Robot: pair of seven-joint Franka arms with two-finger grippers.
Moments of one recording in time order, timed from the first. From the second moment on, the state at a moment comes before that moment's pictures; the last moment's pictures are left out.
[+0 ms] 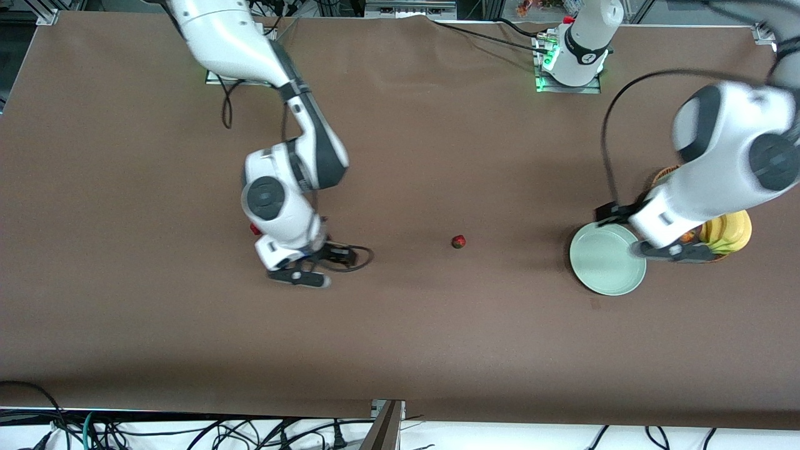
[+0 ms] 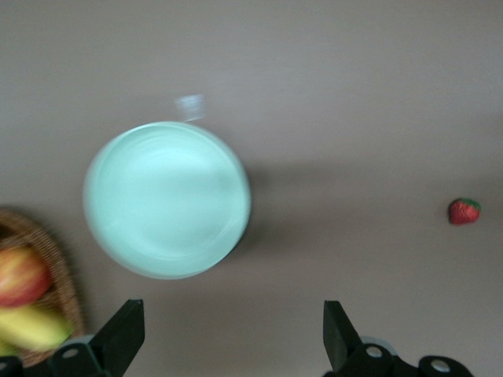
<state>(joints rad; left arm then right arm) -0.07 0.36 -0.10 -1.66 0.00 1.91 -0.08 0.68 0.69 -0.31 -1.54 0.34 2.25 0.36</state>
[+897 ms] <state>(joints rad) -0.41 0.69 -0.12 -1.67 -0.05 2.43 -0.66 0.72 0.49 -0.36 -2.09 0.34 2.44 0.20</state>
